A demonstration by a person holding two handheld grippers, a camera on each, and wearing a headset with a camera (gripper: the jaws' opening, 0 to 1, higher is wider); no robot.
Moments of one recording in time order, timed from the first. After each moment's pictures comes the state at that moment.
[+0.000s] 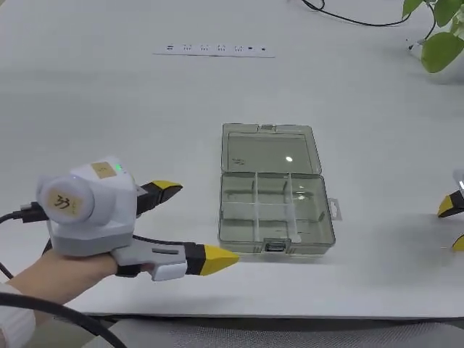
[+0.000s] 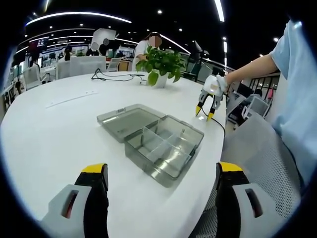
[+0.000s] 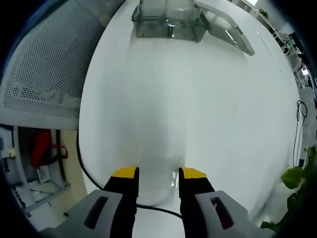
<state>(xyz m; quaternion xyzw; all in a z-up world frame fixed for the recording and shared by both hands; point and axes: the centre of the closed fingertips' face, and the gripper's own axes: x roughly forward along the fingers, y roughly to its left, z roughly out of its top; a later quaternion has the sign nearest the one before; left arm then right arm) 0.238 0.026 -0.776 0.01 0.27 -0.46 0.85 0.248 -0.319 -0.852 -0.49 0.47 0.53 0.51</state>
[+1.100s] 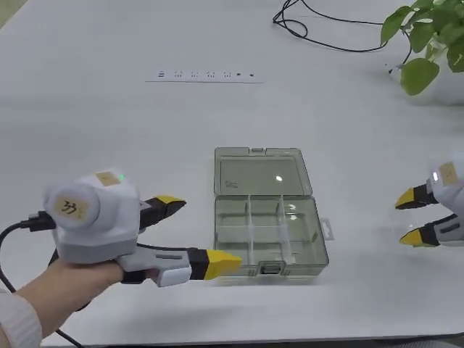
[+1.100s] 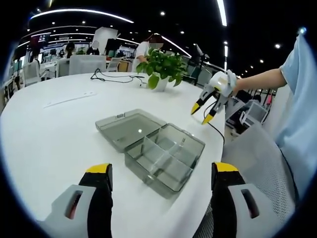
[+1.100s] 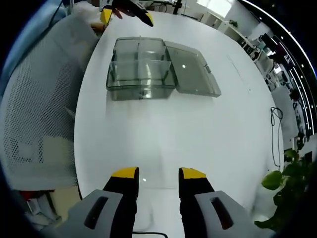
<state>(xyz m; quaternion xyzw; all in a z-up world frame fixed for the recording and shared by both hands) 0.257 0.015 -0.766 -0.02 0.28 -0.47 0.84 0.272 -0.236 -0.801 -0.44 0.37 0.50 0.65</state>
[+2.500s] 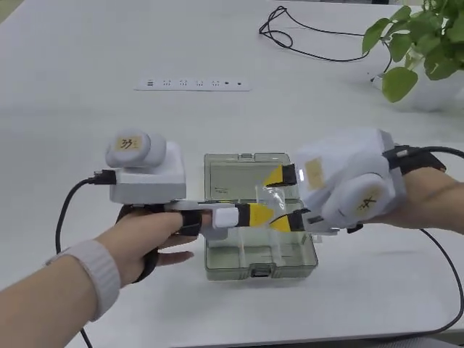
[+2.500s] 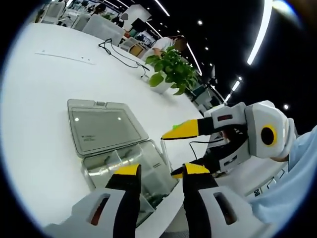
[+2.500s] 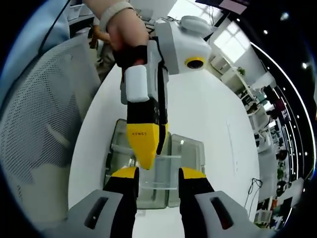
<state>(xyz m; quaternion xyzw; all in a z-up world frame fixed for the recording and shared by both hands) 0.275 -0.050 -0.751 -0.23 0.38 -0.44 0.78 0.276 -0.050 -0.750 -0.49 0.19 0.55 0.65</state>
